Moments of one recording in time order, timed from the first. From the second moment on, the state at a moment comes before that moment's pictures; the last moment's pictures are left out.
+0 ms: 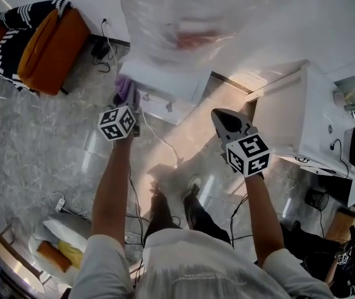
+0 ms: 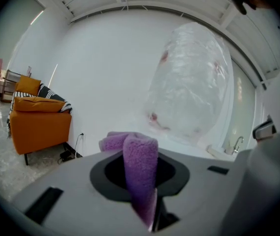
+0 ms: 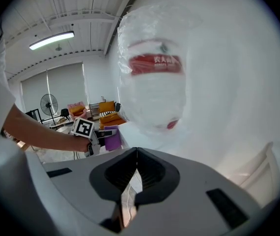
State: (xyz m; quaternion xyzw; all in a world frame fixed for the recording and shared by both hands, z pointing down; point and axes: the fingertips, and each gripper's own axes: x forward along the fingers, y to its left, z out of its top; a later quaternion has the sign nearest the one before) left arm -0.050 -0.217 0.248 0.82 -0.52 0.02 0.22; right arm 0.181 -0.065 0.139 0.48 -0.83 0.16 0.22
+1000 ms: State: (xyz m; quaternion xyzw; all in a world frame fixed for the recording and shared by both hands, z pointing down) left arm 0.127 -0.109 0.256 0.88 -0.38 0.04 0.27; right arm 0.240 0.038 0.148 0.54 -0.80 0.19 0.20
